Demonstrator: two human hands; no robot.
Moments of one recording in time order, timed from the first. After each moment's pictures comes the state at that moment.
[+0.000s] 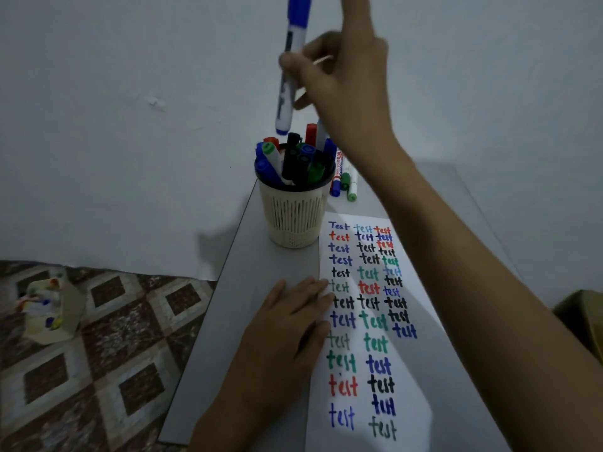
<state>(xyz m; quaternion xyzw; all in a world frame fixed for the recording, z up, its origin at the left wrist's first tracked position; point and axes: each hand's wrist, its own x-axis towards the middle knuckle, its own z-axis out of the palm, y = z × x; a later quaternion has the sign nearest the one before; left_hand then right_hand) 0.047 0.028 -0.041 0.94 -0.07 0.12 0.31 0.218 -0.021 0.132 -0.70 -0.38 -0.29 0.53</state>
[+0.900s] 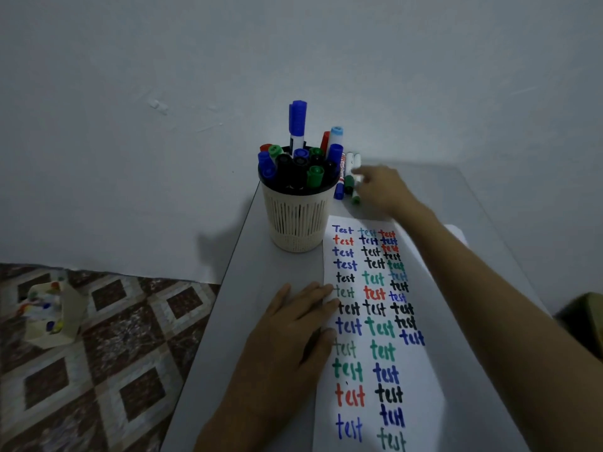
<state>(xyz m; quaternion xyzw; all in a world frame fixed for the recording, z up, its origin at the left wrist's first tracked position) 0.047 0.029 -0.040 0.93 -0.08 0.13 0.33 0.302 -0.084 0.018 -0.95 -0.19 -0.01 0.24</state>
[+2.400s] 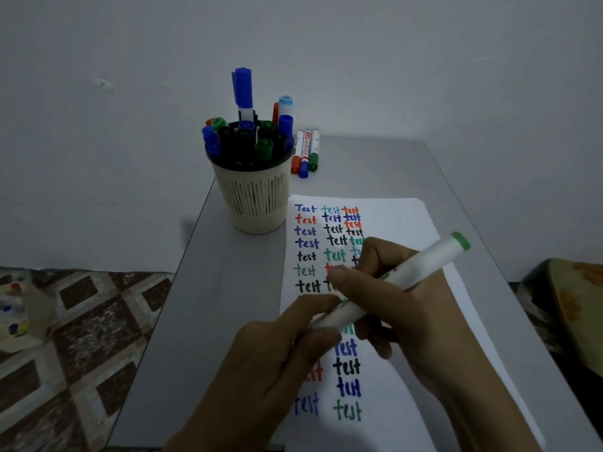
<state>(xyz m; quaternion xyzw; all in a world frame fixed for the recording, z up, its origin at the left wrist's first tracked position) 0.021 -0.004 -0.008 0.84 -0.14 0.12 0.51 0.082 -0.151 0.042 -0.68 -0.17 0.14 0.70</state>
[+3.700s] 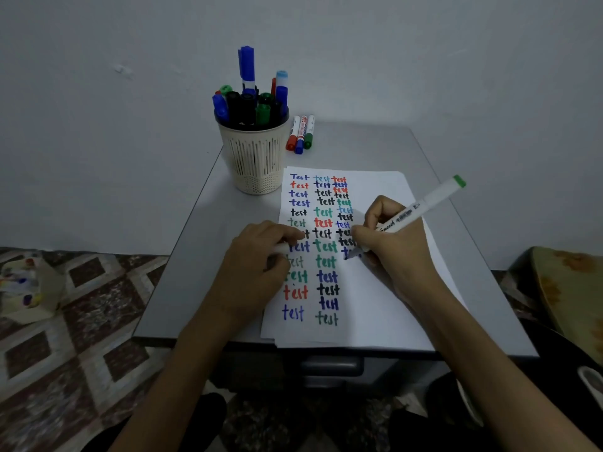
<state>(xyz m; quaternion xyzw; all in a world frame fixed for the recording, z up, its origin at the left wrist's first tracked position) 0.037 0.010 -0.037 0.90 -0.07 0.19 0.39 0.103 -0.179 -0.015 -0.67 -0.14 0.02 0.73</state>
